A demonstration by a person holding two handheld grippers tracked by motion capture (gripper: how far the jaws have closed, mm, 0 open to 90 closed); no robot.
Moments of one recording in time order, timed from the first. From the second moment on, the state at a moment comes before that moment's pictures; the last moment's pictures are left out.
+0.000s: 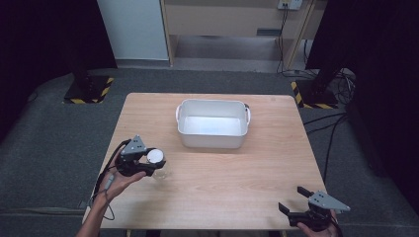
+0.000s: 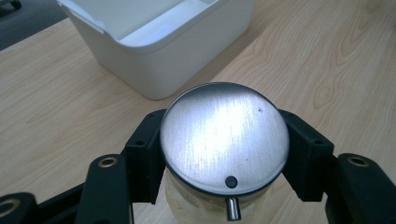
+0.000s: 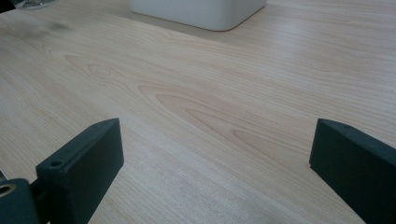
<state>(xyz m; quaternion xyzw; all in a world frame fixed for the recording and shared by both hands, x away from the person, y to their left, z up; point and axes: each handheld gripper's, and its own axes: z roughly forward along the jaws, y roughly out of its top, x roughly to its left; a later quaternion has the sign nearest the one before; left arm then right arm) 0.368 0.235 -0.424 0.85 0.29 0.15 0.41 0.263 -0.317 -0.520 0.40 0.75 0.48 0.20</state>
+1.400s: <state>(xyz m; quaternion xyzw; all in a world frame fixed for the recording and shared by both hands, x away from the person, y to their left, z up) 0.442 0.162 -0.344 0.86 0.25 0.16 0.42 0.264 -0.320 -0.520 0.41 0.74 0.49 0.20</state>
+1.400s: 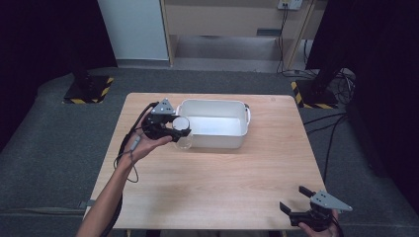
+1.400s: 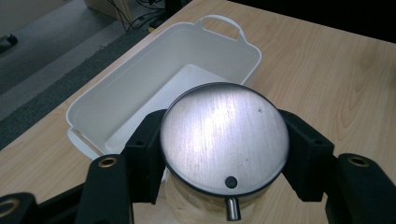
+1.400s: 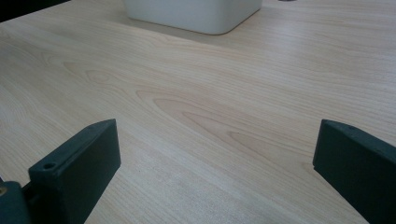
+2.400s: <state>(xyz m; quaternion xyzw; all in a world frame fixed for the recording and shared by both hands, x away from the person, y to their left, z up) 0.524 0.113 -0.363 0.83 0.33 0.19 0.40 0.264 -0.321 -0.521 0.41 0.74 0.49 0.20</state>
